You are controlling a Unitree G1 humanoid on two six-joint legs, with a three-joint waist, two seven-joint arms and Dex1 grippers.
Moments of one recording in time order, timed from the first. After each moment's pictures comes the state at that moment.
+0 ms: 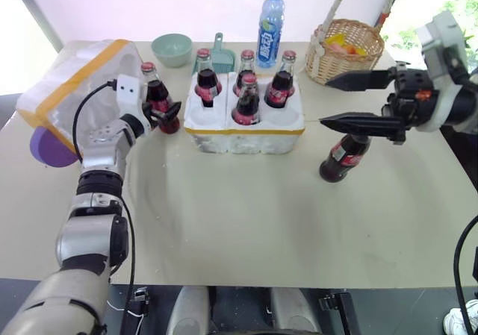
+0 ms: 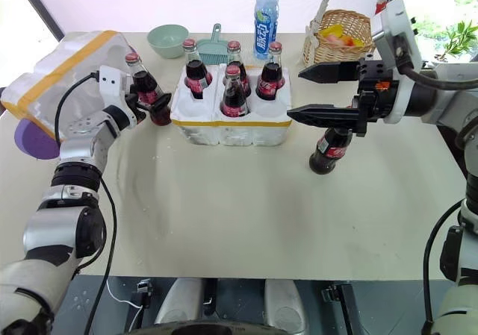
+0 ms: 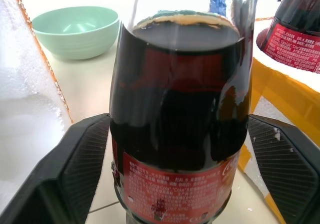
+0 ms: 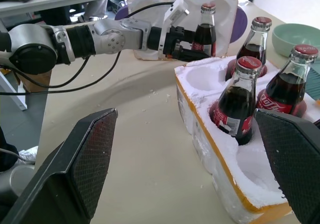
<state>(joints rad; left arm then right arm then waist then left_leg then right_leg) -0.92 0.47 0.16 0.88 -0.20 0.05 -0.60 -0.79 -0.99 -0.17 -0.18 0.80 0.91 1.14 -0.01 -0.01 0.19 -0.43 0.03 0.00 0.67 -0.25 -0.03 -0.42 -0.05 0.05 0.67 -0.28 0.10</state>
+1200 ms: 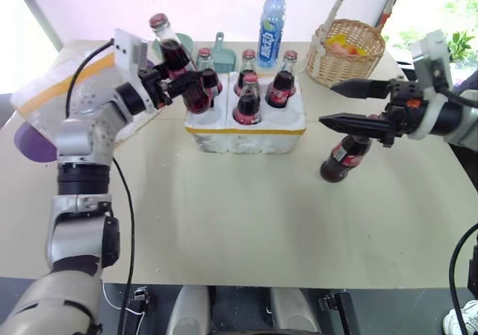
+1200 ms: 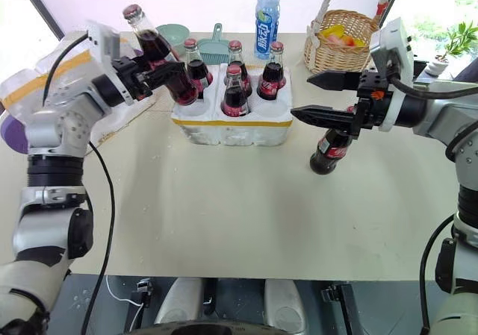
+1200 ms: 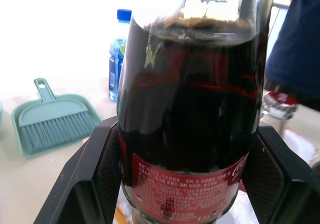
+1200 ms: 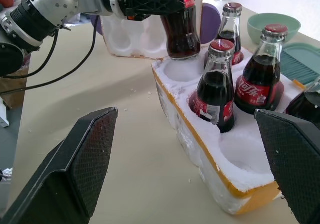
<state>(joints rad) -0.90 0.52 0.14 0.36 -0.47 0.47 -0.81 -0.69 -0.96 -0.21 -0.18 0.80 0.89 1.03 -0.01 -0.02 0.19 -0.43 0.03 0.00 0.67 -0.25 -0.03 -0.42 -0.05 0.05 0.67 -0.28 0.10</state>
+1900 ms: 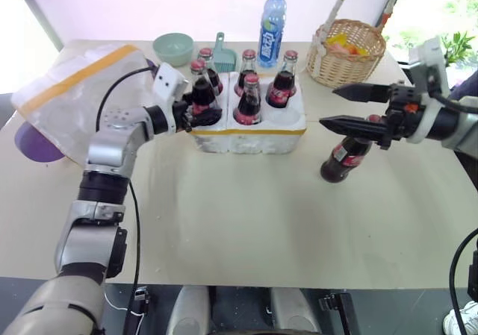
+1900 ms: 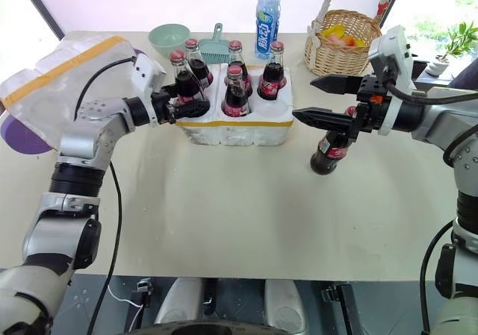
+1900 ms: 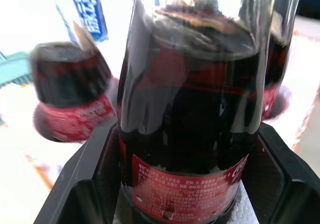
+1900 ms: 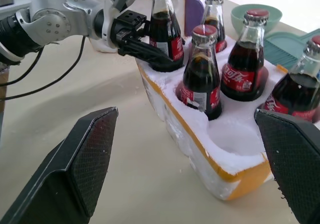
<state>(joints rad) -0.85 0.46 -0.05 0.41 -0.25 0.36 -0.84 -0.62 -0.96 -0.21 -0.19 0.77 0.85 0.99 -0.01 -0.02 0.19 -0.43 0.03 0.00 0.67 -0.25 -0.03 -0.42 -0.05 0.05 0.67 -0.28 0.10</state>
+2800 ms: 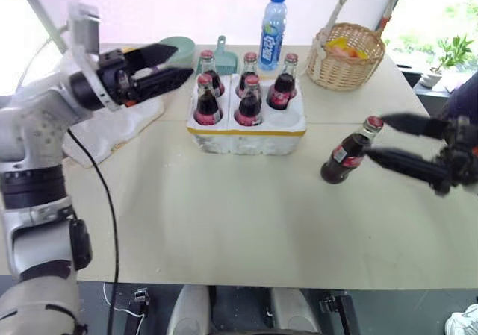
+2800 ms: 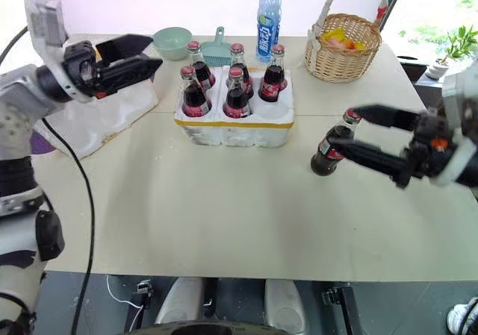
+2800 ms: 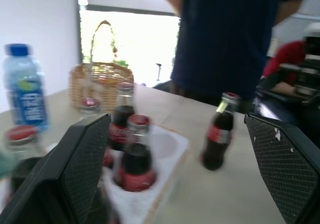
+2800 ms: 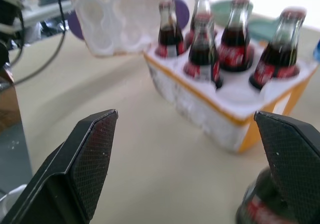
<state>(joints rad) -0.74 0.76 0.21 -0.10 -0.77 0.83 -1.15 -0.03 -0.93 -0.85 -0.62 1.12 1.10 0.80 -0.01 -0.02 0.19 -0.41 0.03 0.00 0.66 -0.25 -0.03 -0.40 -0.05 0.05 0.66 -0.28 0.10</state>
